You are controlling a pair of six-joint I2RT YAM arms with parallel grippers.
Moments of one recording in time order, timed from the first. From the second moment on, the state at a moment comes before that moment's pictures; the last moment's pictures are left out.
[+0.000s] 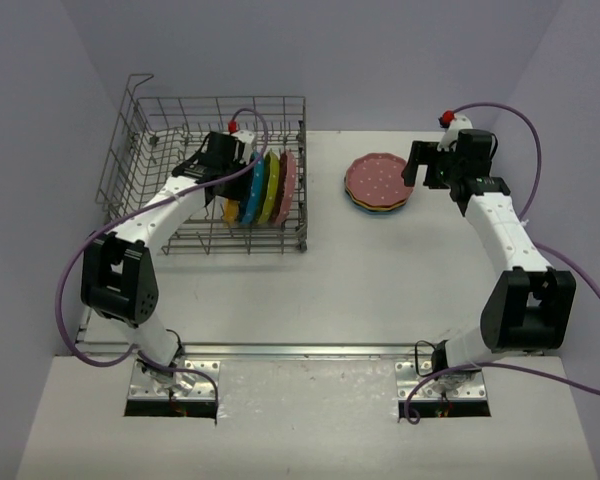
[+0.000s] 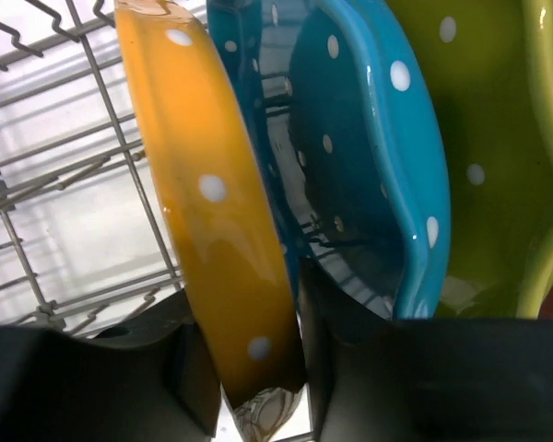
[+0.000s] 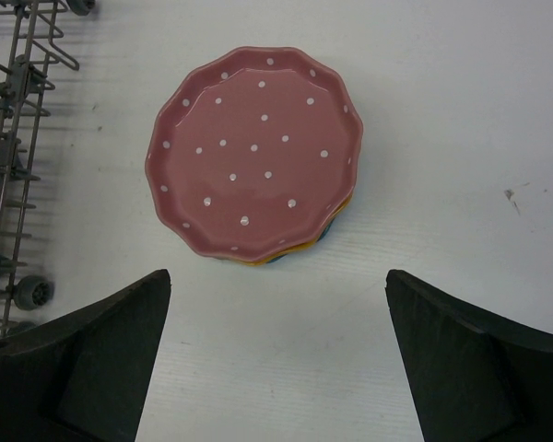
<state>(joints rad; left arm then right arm) -0.27 1.67 1.38 -0.51 -0.06 0.02 -0.04 1.50 1.19 -0.25 -0.17 0.05</state>
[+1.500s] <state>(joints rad) -0.76 1.17 1.10 -0.42 -0.37 0.95 -0.04 1.52 1.31 -0.34 -0.85 0.45</state>
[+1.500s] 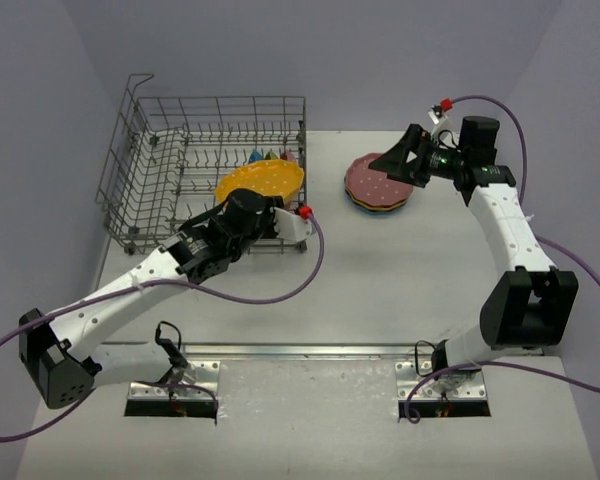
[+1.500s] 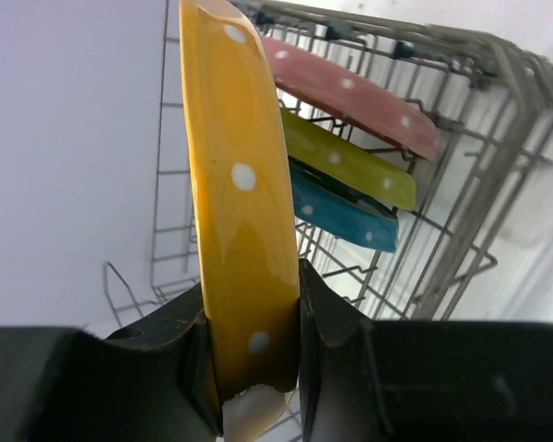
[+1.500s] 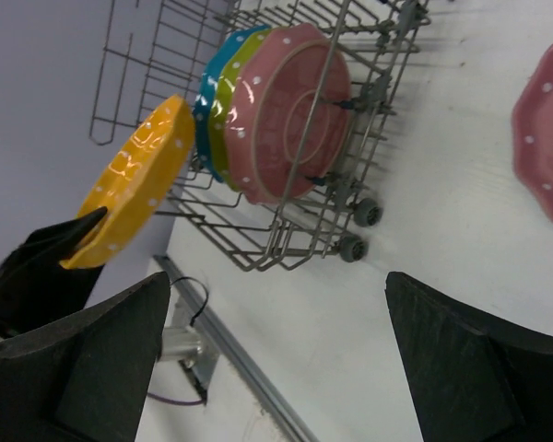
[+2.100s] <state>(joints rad) -0.99 0.89 0.68 -0.19 -0.34 1.55 0.21 1.56 1.24 -0.32 -0.99 0.51</state>
